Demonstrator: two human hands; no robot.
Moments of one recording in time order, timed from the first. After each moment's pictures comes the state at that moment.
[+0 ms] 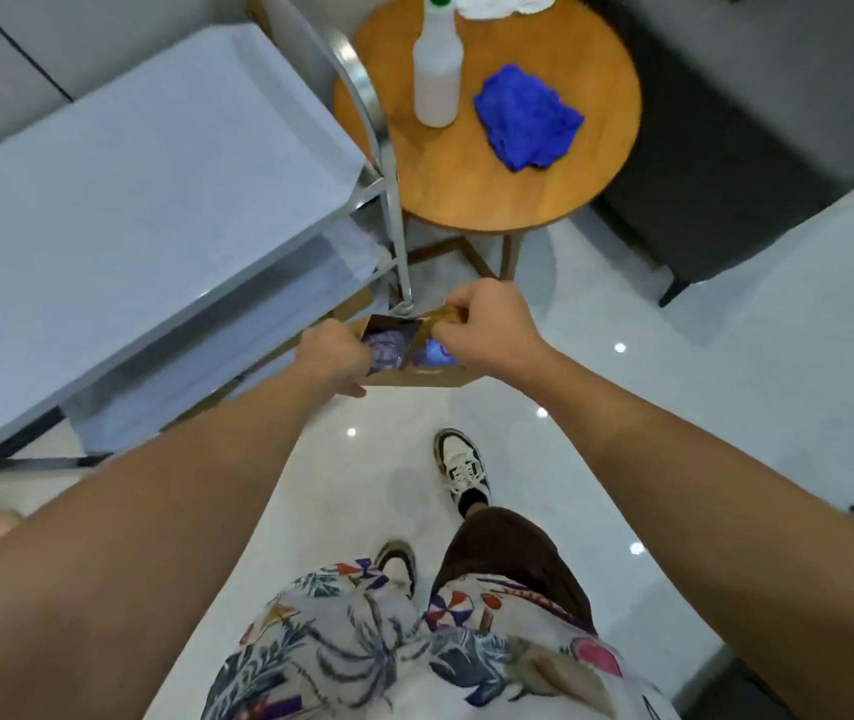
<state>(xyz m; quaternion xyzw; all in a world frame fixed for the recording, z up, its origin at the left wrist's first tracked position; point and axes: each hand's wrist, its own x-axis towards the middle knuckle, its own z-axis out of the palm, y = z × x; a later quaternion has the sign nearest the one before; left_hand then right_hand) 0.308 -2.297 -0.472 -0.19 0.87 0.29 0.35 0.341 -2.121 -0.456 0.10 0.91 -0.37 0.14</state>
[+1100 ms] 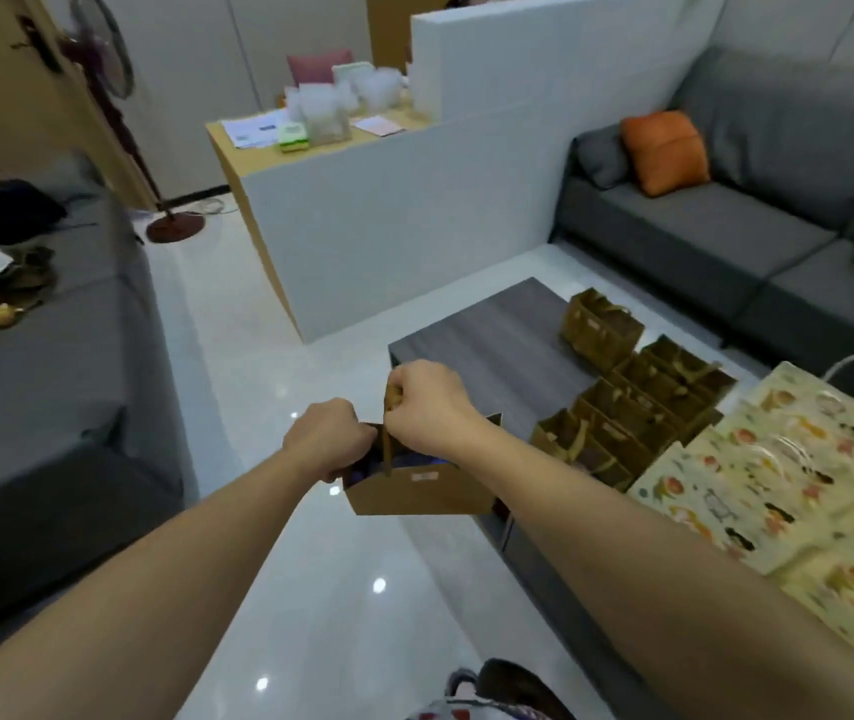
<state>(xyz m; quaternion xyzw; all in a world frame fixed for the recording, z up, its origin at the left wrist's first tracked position) 0.773 -1.748 -0.307 0.62 0.73 -0.01 0.27 0.914 -1.765 -0.278 0.61 0.71 -0.30 -0.19</state>
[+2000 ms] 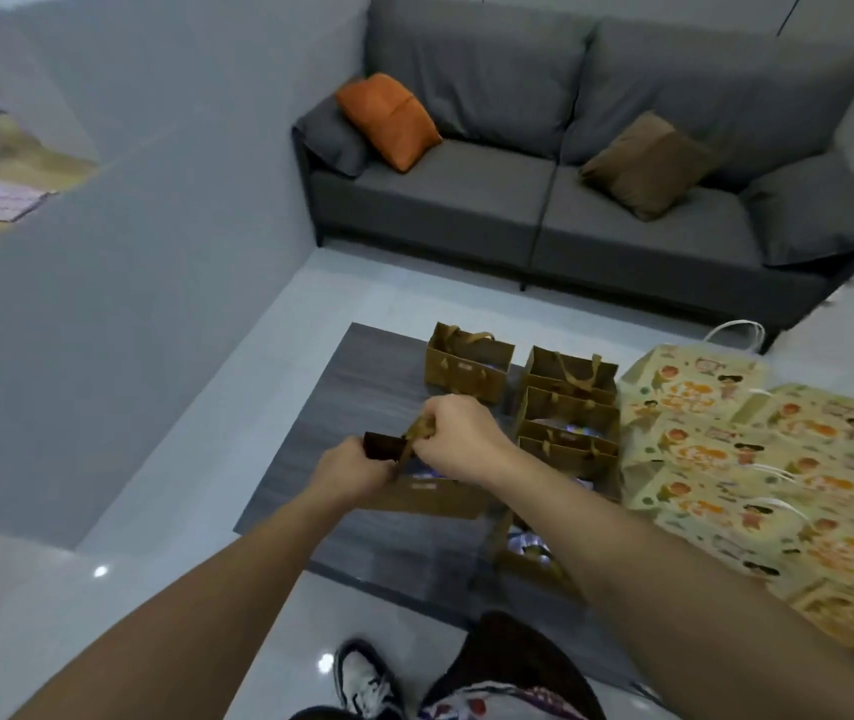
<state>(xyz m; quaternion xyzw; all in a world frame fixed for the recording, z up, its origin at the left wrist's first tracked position) 0.961 -1.339 -0.399 0.77 0.48 -0.07 0.42 1.084 -1.439 -0.344 0.84 0.41 -0.28 -0.21</state>
